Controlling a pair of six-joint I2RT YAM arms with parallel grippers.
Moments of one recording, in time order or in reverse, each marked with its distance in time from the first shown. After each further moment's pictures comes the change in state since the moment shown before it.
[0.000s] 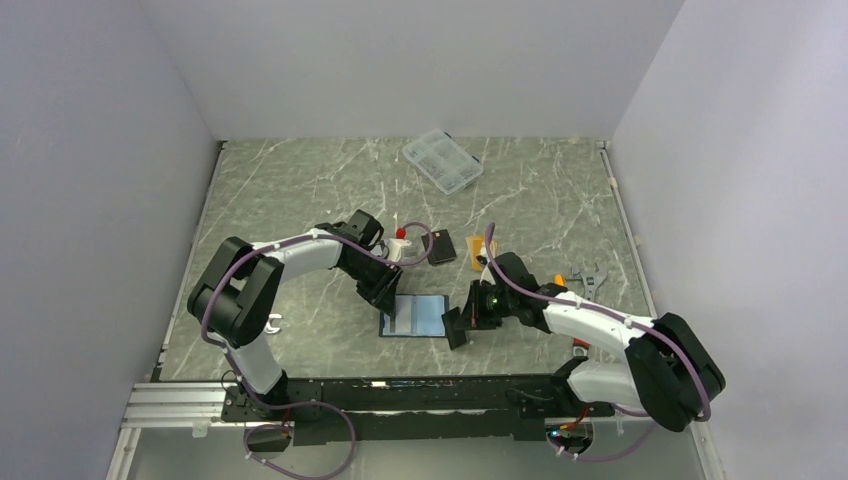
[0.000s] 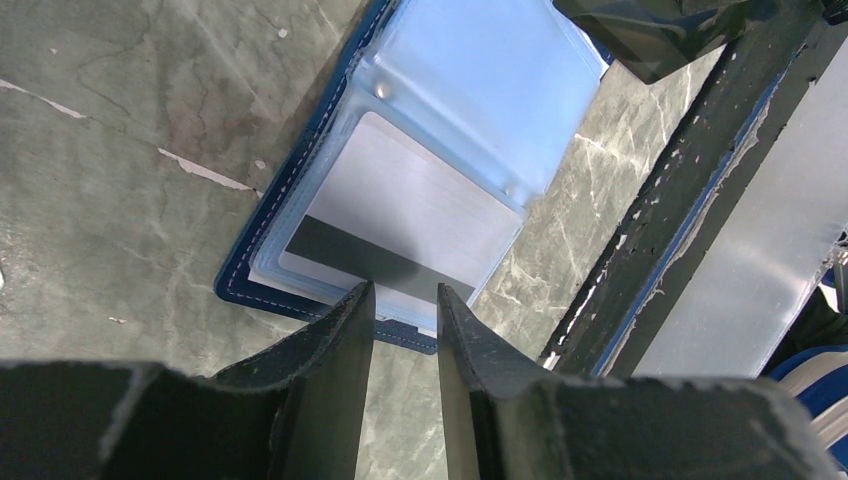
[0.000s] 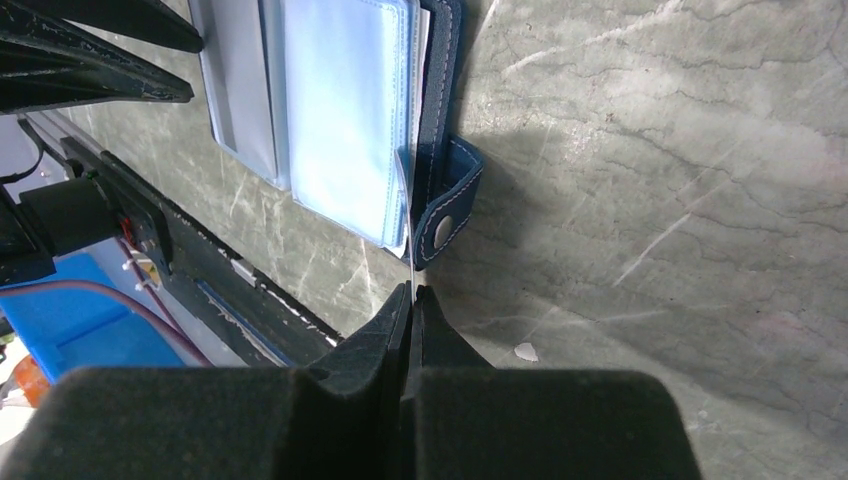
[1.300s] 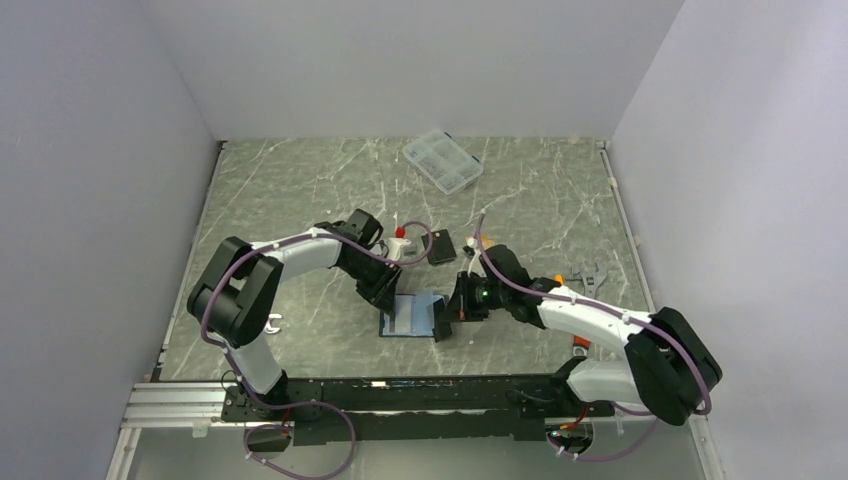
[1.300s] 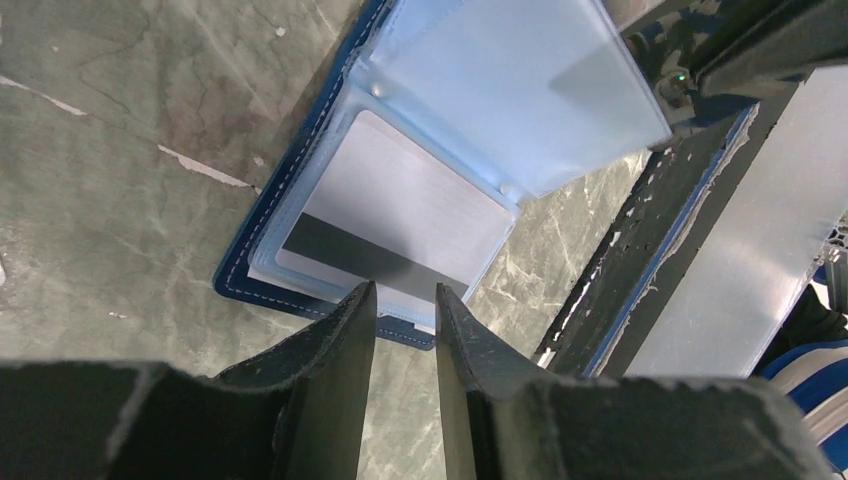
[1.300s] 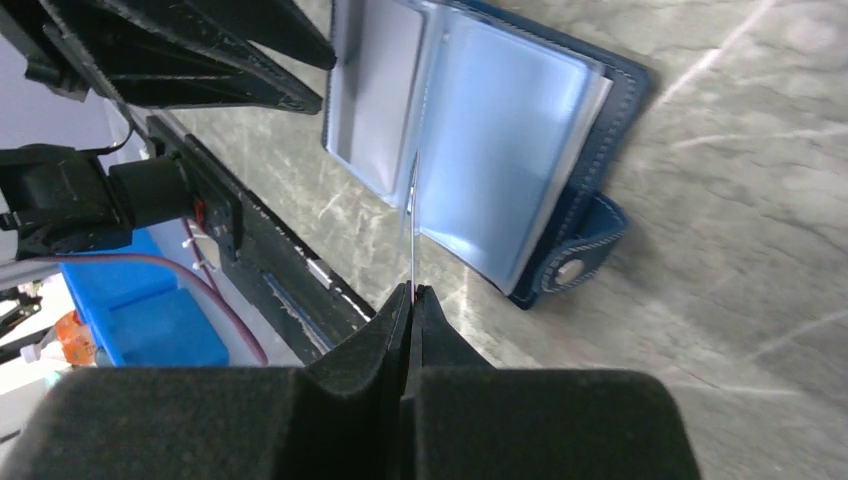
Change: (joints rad) left arm 0.007 0.000 0.005 -0.011 0.010 0.002; right arm 0.049 0.020 0.058 0.077 -0.050 0.028
